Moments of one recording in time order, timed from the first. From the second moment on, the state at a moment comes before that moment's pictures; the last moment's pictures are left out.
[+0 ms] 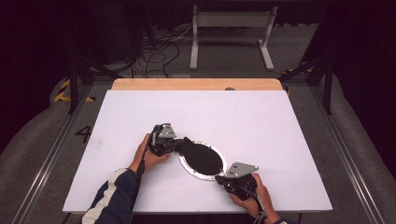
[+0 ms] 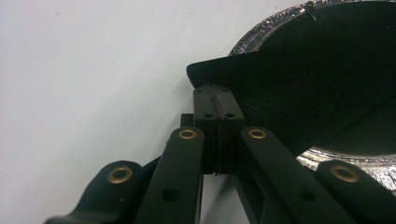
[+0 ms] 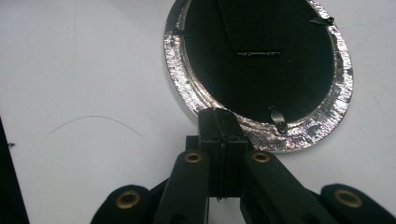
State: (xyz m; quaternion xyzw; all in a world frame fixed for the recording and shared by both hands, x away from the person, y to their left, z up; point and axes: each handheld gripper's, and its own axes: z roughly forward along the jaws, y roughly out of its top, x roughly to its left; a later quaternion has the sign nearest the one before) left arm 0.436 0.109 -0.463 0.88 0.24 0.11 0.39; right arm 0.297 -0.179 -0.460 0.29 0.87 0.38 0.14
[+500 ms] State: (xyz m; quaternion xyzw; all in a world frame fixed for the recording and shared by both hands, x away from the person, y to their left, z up) left arm 0.432 0.116 -0.460 0.89 0.23 0.08 0.38; right arm 0.299 -0.182 -0.460 0.30 0.87 0.37 0.15
